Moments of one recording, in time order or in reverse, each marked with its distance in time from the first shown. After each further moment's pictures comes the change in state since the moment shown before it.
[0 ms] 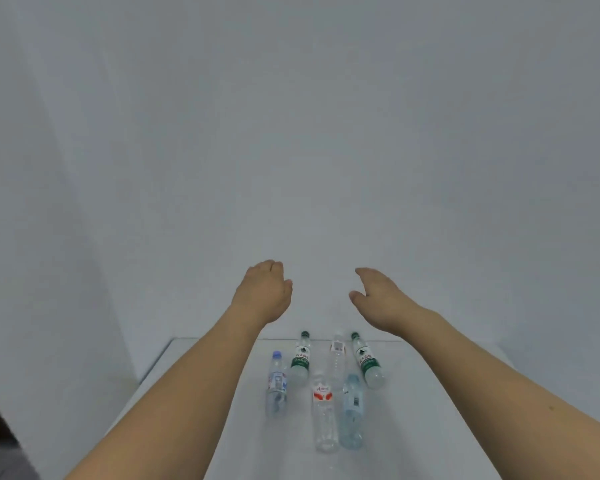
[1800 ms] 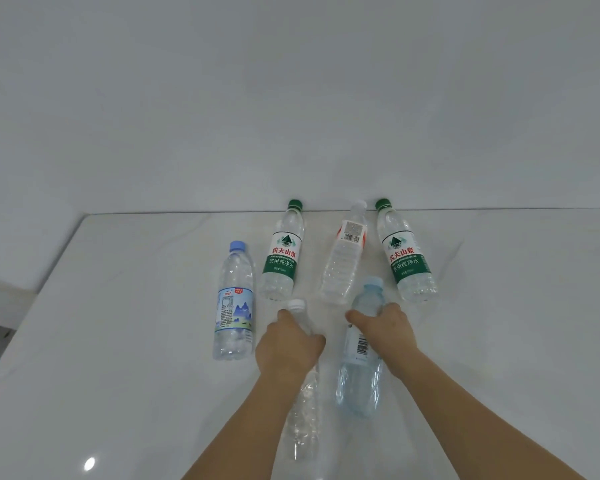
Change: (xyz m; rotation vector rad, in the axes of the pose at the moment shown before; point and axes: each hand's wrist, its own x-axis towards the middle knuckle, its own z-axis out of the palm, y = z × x) left_hand 0.039 -0.030 0.481 -0.174 -0.578 -0.719; right_hand 0.166 0.272 0.407 0.517 -0.219 0.921
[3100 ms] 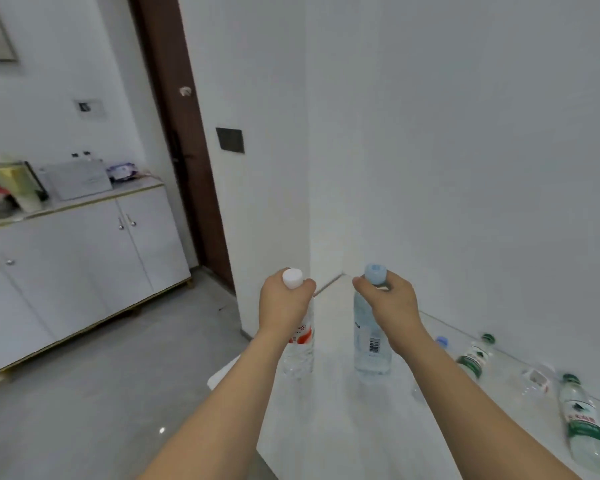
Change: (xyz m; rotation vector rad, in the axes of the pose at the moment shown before) left_hand -0.312 -0.266 -0.349 -1.029 0.917 -0.005; right_hand -0.467 -0.189 0.072 0.288 -0.517 -0.973
